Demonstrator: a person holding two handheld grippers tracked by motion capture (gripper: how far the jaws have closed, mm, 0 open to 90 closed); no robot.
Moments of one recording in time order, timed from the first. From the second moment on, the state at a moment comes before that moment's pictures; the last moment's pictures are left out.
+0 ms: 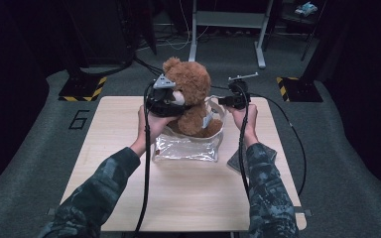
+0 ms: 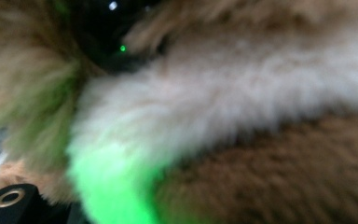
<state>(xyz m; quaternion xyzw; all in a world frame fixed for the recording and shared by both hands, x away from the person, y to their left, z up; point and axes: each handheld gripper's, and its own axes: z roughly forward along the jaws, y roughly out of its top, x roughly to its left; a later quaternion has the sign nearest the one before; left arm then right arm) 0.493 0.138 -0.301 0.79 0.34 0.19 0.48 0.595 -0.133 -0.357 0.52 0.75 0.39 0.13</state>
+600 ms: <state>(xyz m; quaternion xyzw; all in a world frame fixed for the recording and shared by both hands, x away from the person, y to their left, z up) 0.513 0.146 -0.320 0.80 0.39 0.15 0.44 0.582 -0.145 -0.356 0.51 0.75 0.39 0.13</state>
